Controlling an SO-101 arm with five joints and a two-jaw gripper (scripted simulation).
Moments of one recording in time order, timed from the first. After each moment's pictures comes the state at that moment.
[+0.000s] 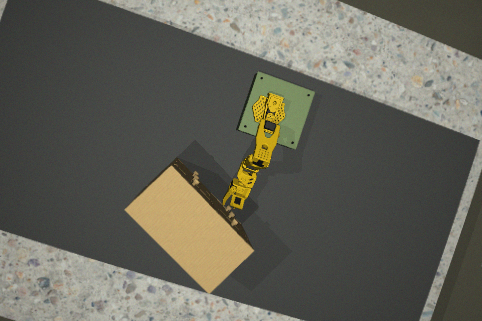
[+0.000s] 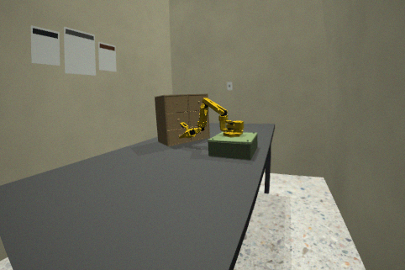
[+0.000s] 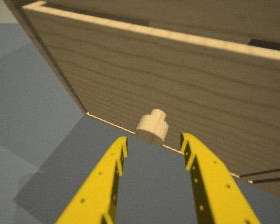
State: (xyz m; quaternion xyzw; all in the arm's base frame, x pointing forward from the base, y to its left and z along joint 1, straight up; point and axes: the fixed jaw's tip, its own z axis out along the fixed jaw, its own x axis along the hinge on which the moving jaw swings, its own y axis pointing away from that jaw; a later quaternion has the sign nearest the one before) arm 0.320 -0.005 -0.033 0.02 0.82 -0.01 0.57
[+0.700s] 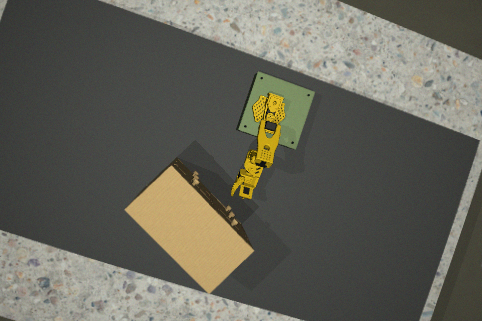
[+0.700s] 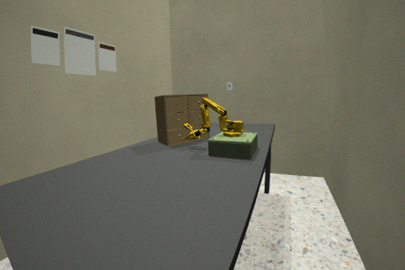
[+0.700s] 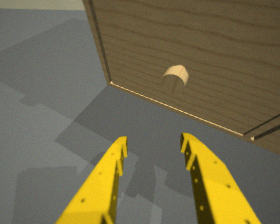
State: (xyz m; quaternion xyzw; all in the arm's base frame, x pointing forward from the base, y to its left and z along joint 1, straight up) arm 0.281 0.014 -0.037 -0.01 0.83 0.01 0.56
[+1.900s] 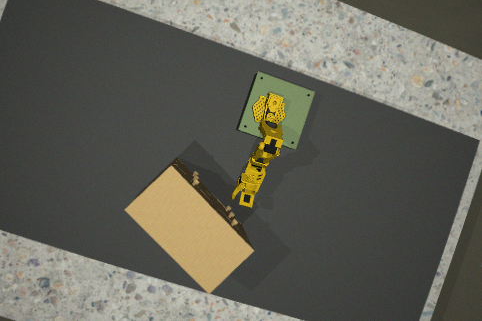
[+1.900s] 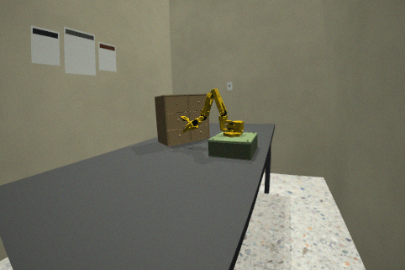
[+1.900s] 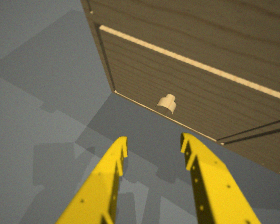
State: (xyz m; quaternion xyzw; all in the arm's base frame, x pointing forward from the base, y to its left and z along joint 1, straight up) arm 0.284 0.015 0.005 -0.02 0.87 0.00 0.49
